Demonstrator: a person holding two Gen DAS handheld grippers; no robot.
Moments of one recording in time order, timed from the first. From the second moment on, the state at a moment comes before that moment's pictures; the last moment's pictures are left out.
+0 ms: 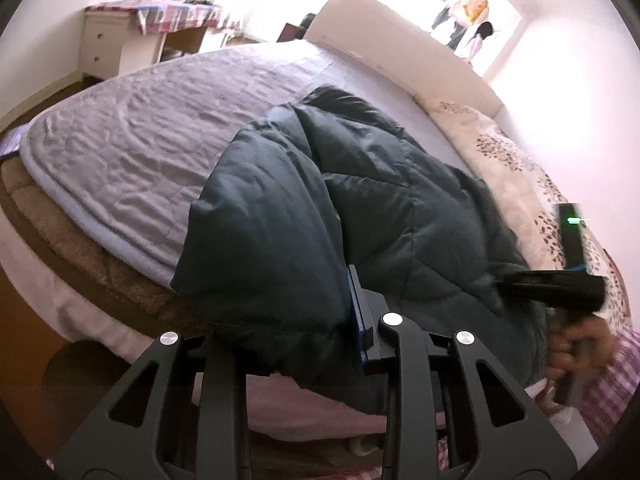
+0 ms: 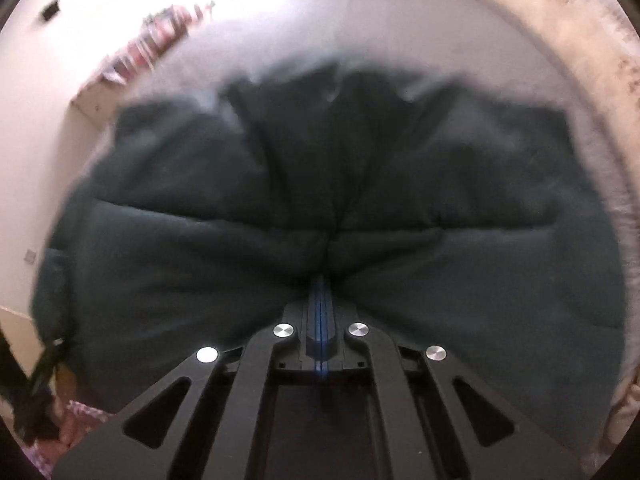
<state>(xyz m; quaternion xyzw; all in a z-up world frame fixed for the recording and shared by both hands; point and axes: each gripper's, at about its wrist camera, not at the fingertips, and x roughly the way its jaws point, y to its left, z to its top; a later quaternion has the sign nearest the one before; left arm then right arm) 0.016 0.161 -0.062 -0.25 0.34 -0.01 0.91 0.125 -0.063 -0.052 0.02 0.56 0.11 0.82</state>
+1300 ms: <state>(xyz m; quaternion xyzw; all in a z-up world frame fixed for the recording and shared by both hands) 0.011 0.164 -0.056 -0.25 0.31 -0.03 0.92 0.215 -0.043 -0.074 -0.02 0.57 0.09 0.82</state>
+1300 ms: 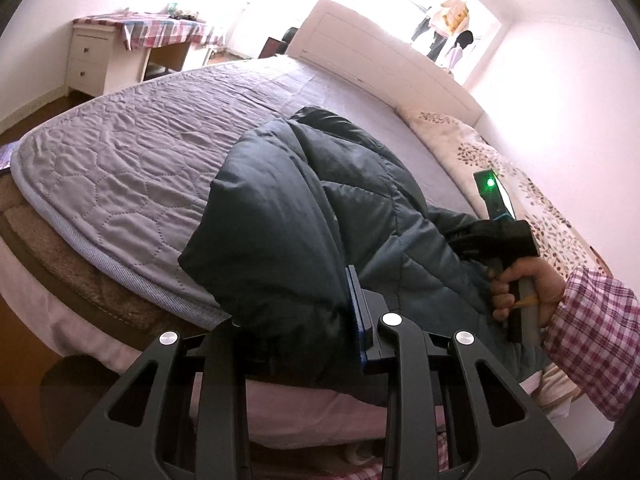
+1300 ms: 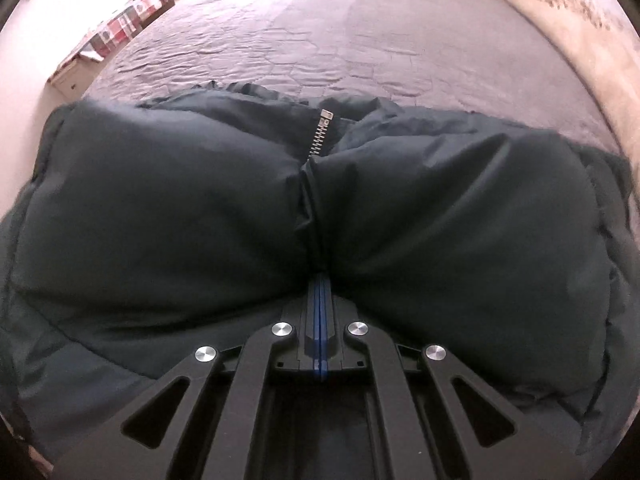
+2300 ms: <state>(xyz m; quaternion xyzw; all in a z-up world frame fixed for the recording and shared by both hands) 0.008 0.160 -0.053 -0.24 0.33 -0.01 0.92 0.246 -0.059 -0.052 0.02 0.56 0.07 0.82</state>
